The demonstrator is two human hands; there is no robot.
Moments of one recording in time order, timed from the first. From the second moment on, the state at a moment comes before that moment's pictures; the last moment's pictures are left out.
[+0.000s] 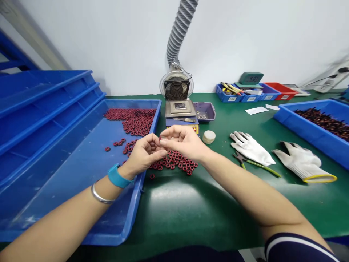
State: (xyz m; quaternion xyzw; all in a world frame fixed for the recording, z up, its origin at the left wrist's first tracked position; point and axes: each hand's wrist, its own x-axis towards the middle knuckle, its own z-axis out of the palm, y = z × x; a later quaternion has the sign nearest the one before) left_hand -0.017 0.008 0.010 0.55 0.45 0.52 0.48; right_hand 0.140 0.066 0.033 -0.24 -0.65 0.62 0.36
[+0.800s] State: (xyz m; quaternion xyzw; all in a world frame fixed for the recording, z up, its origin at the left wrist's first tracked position) left_hand -0.044 0.017 0.032 0.52 0.49 0.65 0.26; right_hand 0.143 0.052 0.012 -0.26 -0.46 0.77 0.37
